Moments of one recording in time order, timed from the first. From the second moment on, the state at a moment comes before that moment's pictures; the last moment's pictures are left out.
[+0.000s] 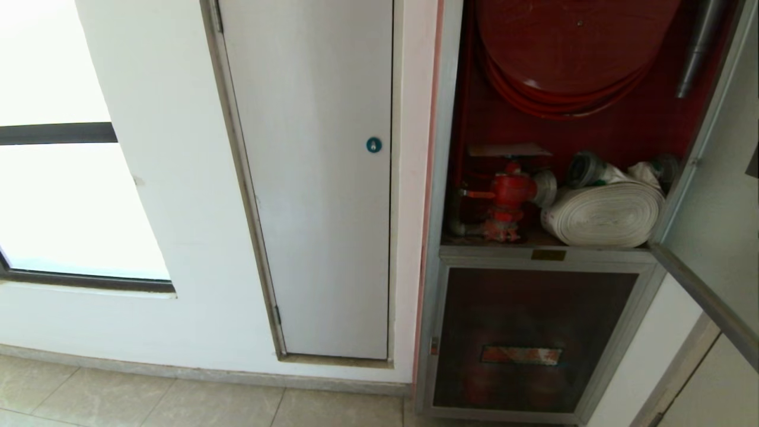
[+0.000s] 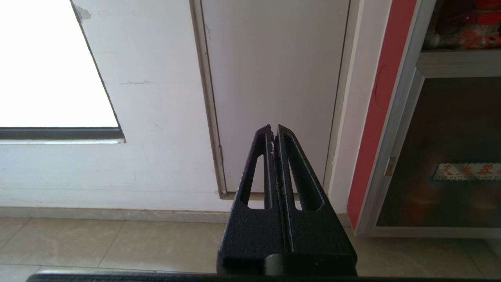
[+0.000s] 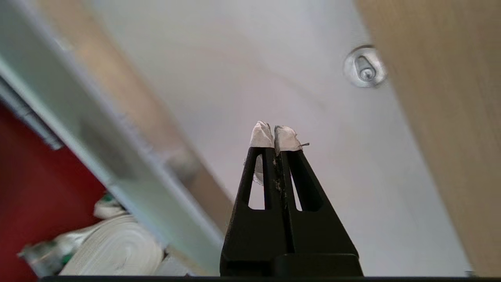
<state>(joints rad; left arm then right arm) -0.02 0.00 0.00 -0.07 -0.02 0.02 -1.04 0.96 -0.20 -1.06 -0.21 0.43</state>
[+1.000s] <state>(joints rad) -0.02 0.00 0.00 -0.07 -0.02 0.02 -1.00 1.06 -0.24 -1.08 0.06 0.43</state>
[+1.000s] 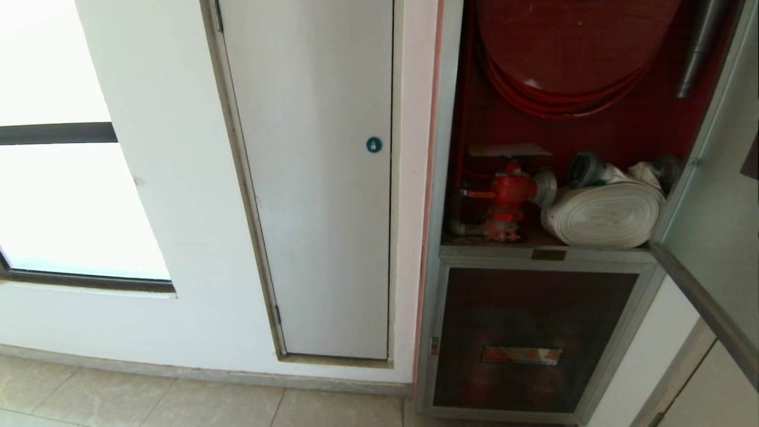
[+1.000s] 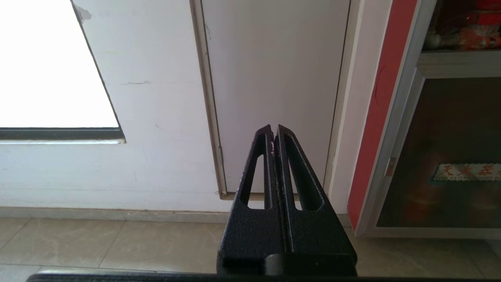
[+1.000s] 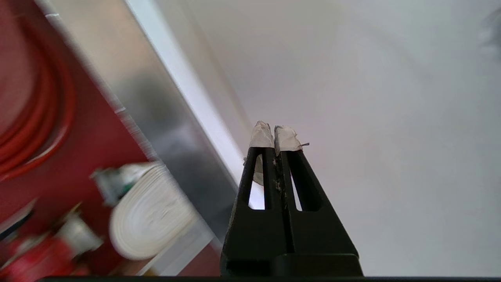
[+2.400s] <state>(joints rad) -0.02 0.00 0.00 -0.07 -0.02 0.02 -0.39 1.21 -0.38 -1.08 0.44 0.41</state>
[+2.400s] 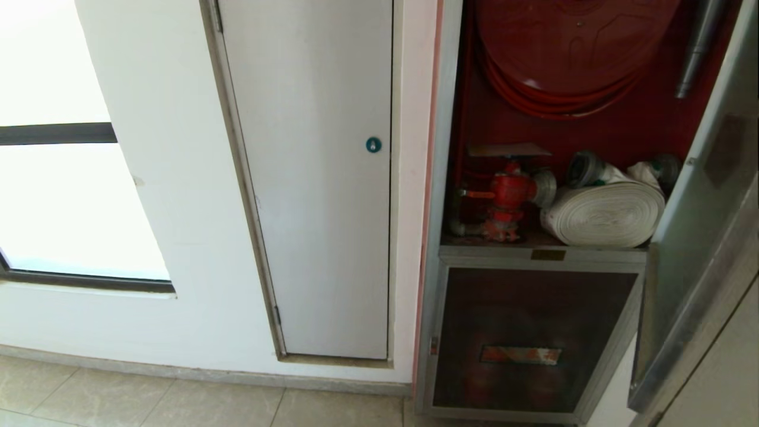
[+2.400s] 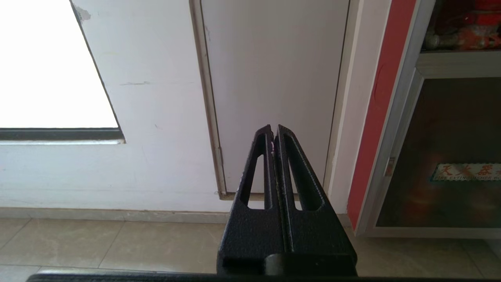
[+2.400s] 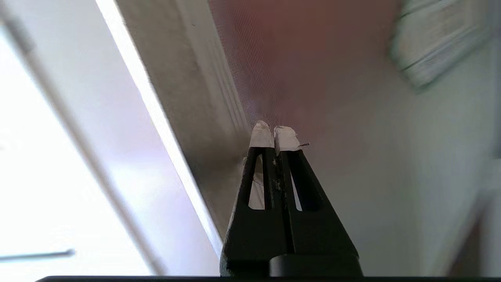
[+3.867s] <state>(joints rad) -0.02 0.00 0.00 -0.07 -0.02 0.02 -0.02 2.18 -1.26 -0.93 0.23 0.41</state>
